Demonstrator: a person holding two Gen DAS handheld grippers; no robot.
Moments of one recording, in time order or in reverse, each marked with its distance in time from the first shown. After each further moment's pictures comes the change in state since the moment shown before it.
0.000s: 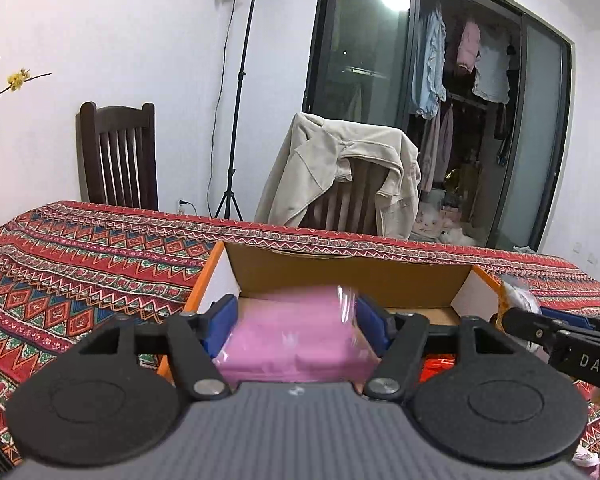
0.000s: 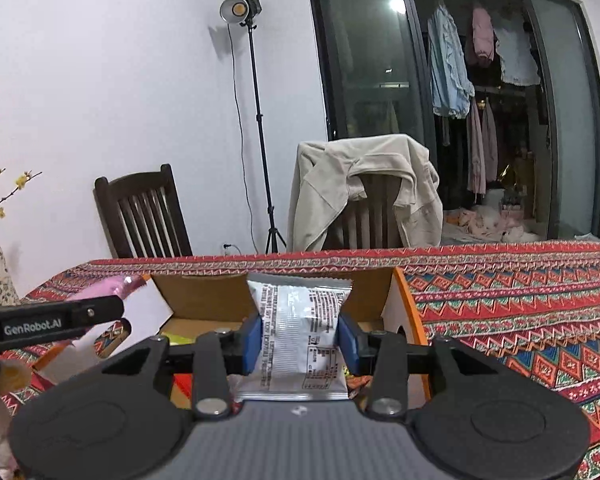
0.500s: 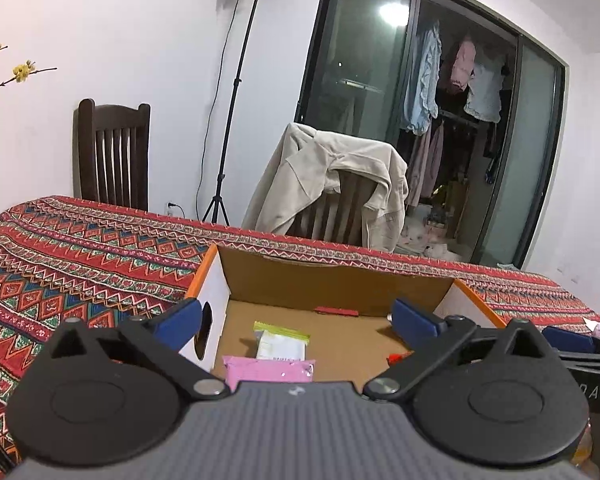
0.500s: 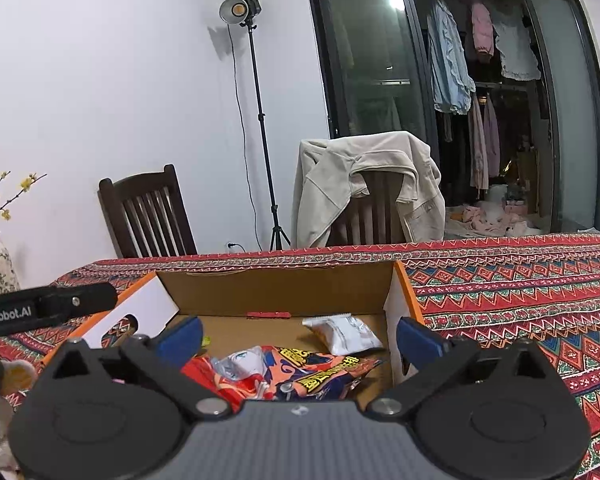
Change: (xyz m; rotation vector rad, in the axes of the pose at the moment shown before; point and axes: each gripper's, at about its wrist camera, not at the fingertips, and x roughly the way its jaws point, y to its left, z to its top) left arm -0.015 0.007 0.000 -0.041 -0.019 -0.048; right arm -0.012 0.001 -0.006 0.009 -0.009 0.015
